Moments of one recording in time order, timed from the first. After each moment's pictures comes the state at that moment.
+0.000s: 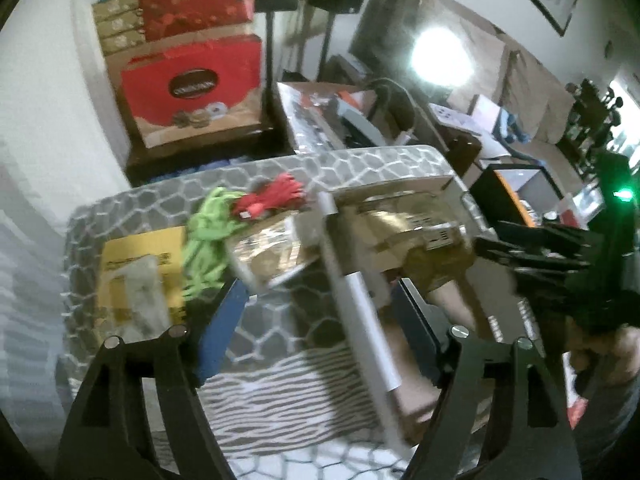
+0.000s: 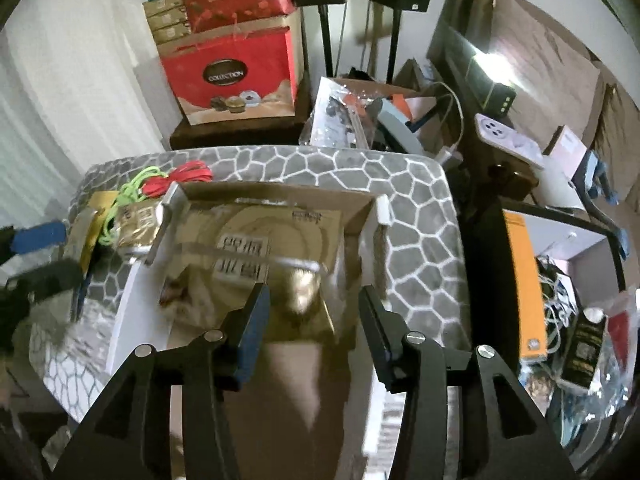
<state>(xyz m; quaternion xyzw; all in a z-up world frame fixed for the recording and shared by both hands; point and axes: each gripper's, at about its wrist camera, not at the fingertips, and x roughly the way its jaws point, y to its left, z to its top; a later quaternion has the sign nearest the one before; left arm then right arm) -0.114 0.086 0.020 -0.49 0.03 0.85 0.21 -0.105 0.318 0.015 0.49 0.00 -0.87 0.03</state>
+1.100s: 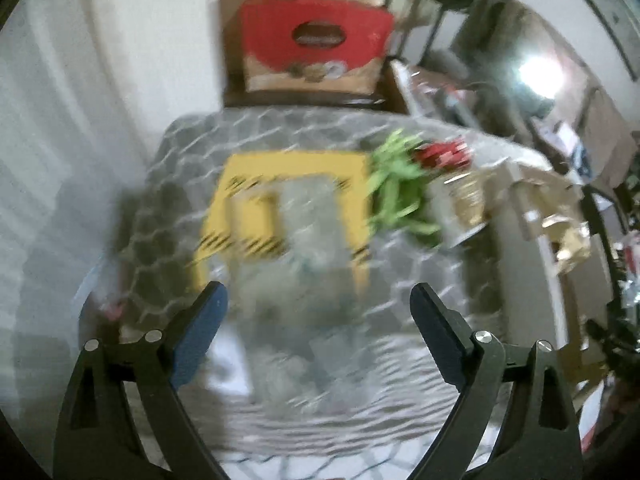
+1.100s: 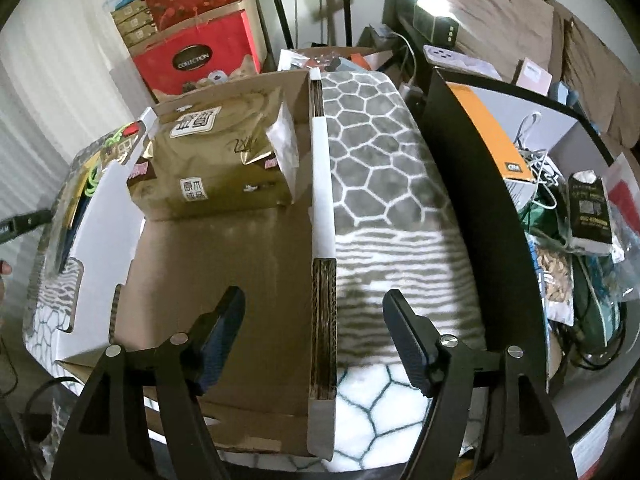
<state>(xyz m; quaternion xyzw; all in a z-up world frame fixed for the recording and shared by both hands) -0.129 -0.022 -0.036 -0.52 -0.01 0.85 0.10 -0.018 0.348 -0.036 0.50 -0.06 -0.86 -0.01</state>
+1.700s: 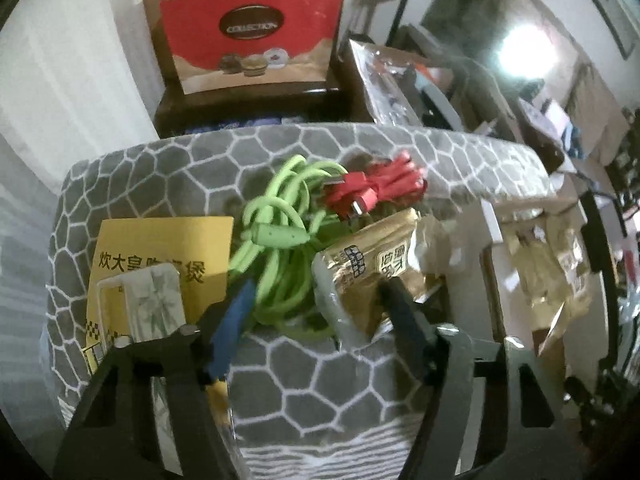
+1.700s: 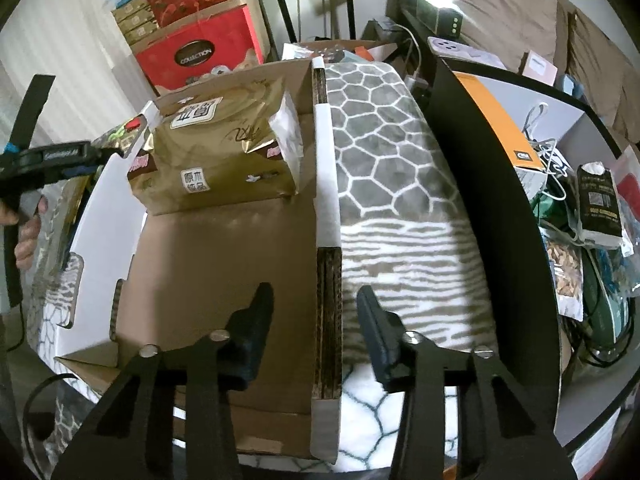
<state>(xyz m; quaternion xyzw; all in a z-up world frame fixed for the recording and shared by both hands) -0.203 0.058 -0.060 -0.55 0.00 0.82 0.13 -0.018 0.348 -0.042 0.51 -0.06 -0.86 0.00</state>
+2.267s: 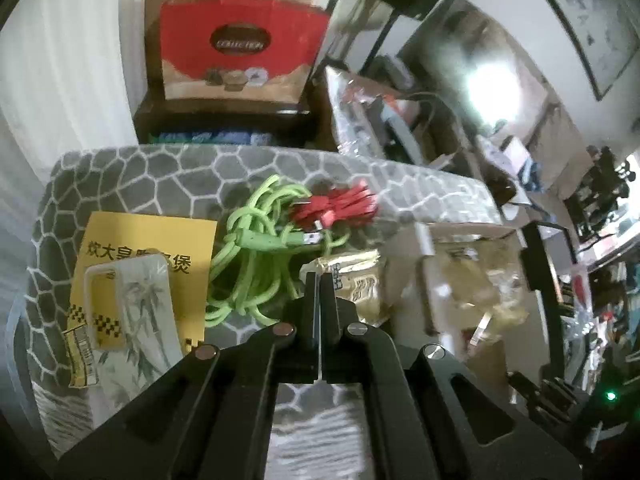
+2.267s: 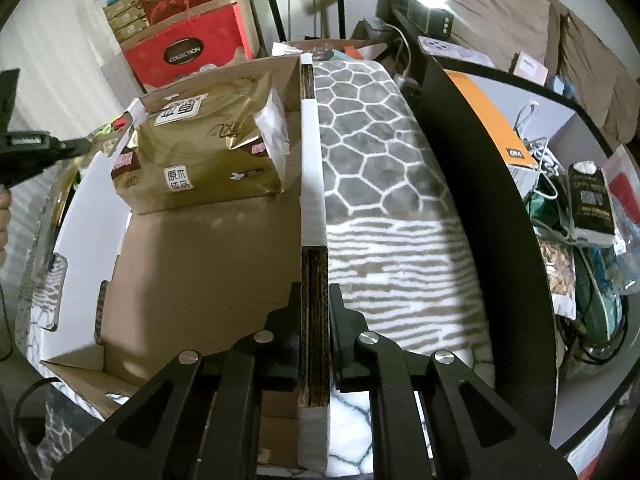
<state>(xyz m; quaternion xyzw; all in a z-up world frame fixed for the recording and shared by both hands) -0.185 0.039 -0.030 -0.52 -0.08 0.83 0.19 -0.018 0.348 -0.044 0.51 -0.05 -0.86 -0.02</state>
